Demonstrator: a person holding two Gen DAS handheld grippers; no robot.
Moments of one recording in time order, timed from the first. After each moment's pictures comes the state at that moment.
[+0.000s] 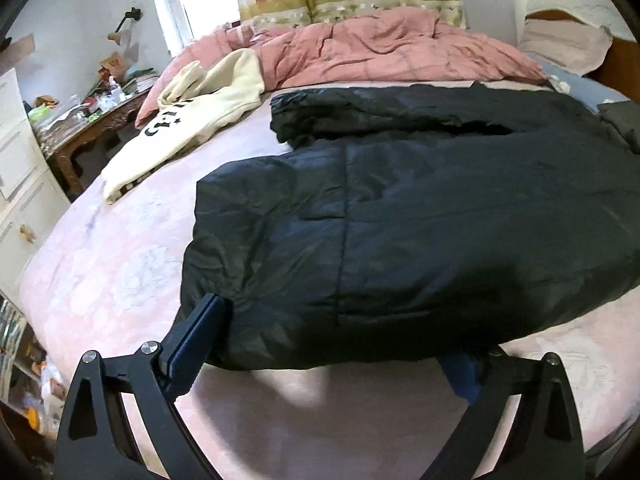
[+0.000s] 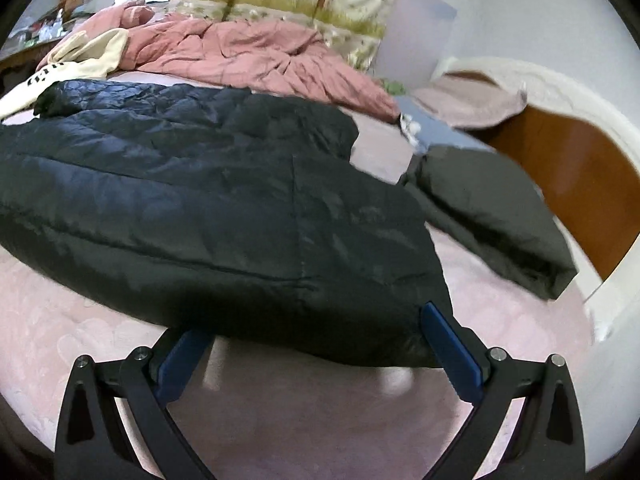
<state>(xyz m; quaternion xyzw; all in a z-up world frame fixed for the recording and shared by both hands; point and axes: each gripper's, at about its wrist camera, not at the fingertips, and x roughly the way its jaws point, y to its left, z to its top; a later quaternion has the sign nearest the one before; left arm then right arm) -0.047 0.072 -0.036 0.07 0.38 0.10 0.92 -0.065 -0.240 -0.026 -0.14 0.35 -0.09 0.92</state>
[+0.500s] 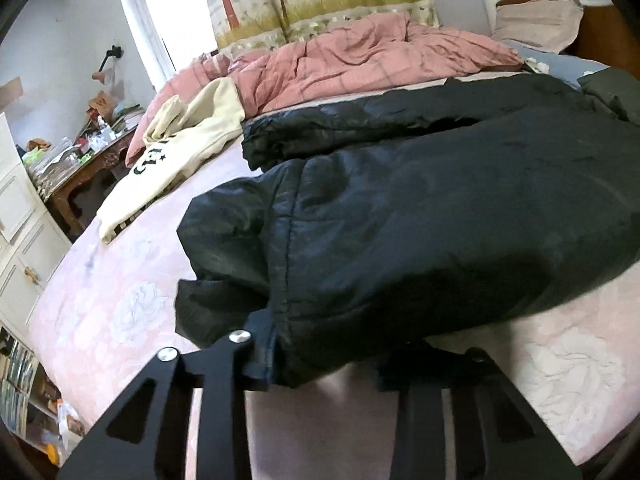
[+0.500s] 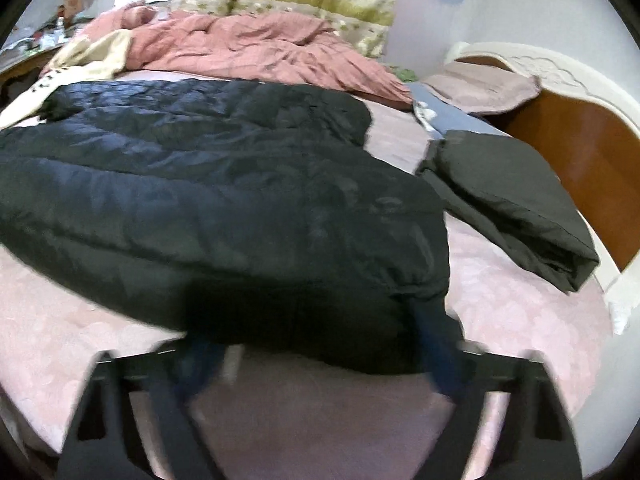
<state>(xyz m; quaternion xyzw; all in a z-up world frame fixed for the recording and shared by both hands) -0.046 0.049 -0.036 0.12 0.35 0.07 0.93 -0.061 -0.234 -0.028 -0.13 0.36 -0.06 0.92</state>
